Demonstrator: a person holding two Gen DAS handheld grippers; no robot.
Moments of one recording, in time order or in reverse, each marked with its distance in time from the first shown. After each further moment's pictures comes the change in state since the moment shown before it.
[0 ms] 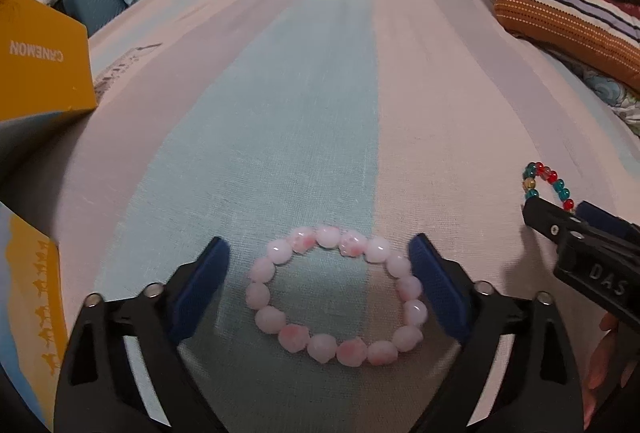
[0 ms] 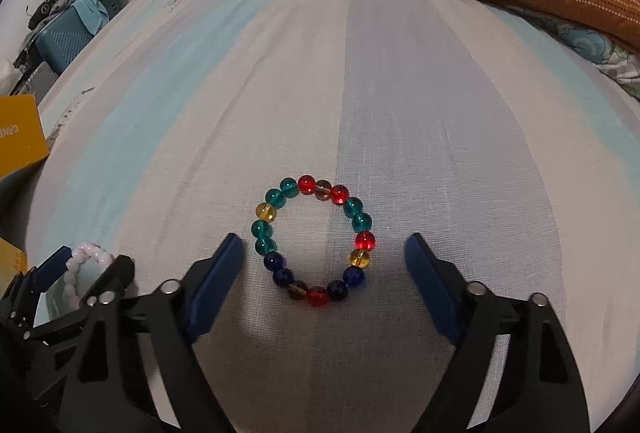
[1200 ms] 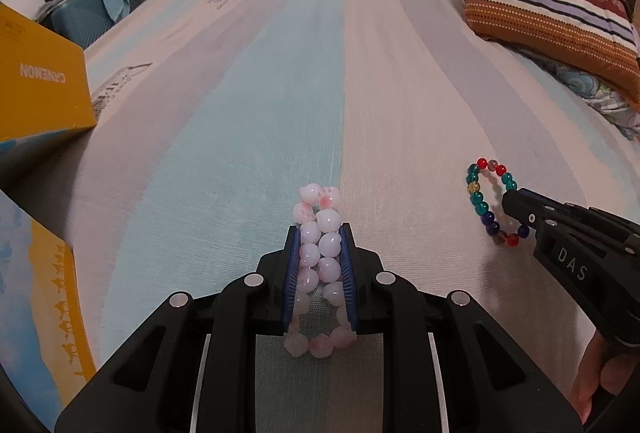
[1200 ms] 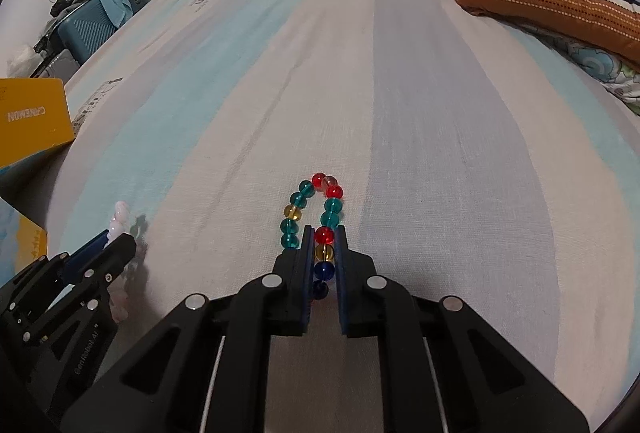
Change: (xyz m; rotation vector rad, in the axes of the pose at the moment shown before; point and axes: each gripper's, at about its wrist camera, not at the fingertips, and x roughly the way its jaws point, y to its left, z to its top) left arm -0.039 -0.008 -0.009 0.047 -0.043 -0.056; right arm -0.027 0.015 -0.004 -0.049 -0.019 0.048
